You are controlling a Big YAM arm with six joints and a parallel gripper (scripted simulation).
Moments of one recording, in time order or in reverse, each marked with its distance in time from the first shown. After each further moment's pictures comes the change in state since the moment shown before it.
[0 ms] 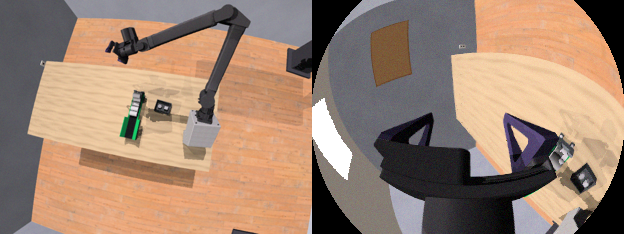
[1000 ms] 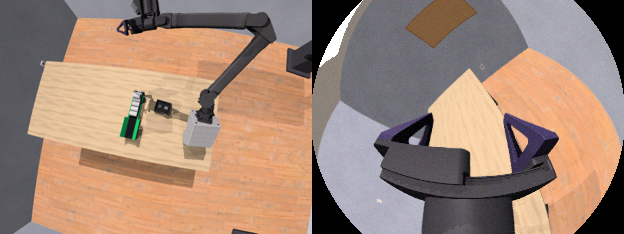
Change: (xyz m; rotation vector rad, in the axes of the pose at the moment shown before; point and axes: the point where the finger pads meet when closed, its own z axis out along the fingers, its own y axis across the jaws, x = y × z) arm -0.108 0.051 -0.118 -0.172 -0.094 -0.848
